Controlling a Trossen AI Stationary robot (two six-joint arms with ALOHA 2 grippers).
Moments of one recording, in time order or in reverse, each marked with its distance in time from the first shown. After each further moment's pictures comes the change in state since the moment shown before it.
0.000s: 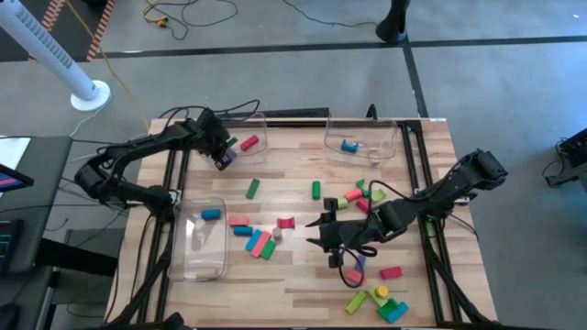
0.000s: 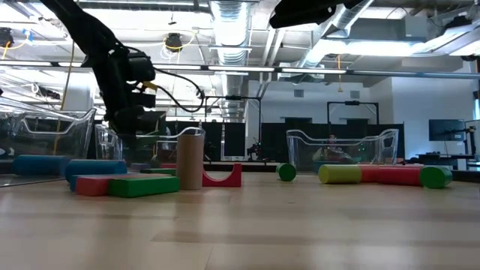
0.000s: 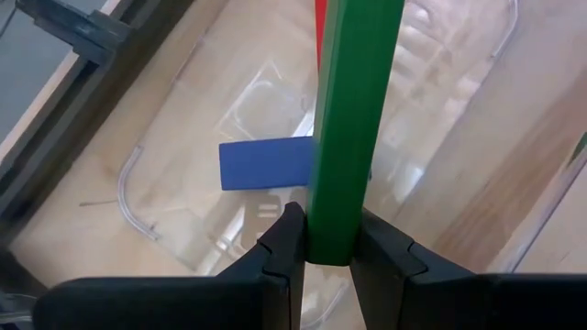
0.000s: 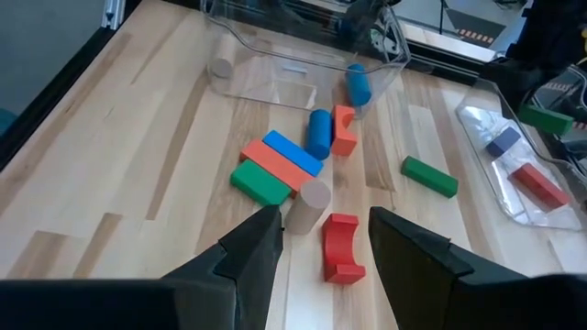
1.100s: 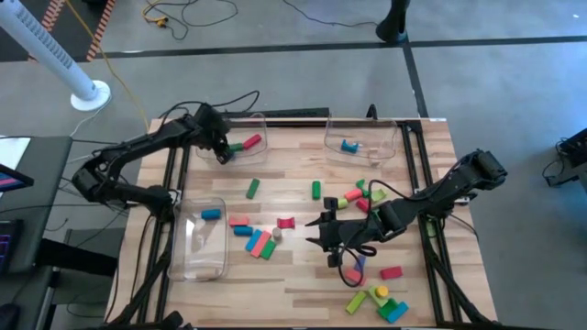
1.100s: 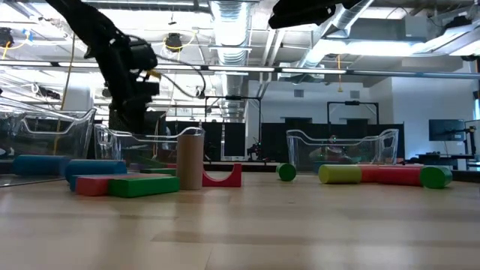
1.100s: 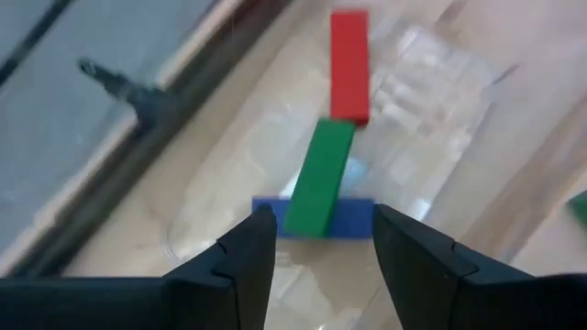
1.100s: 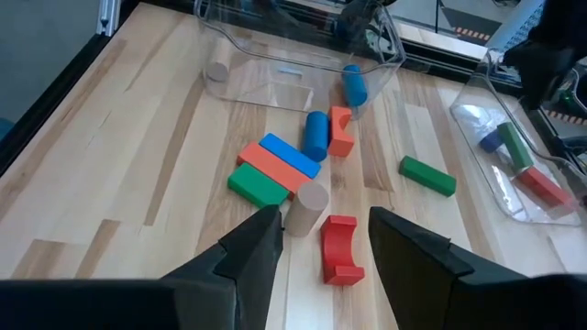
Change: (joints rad) left arm -0.020 -0.052 0.068 -0.007 -0.016 -0.034; right arm 0.000 0.000 0.000 0.005 0.005 0.016
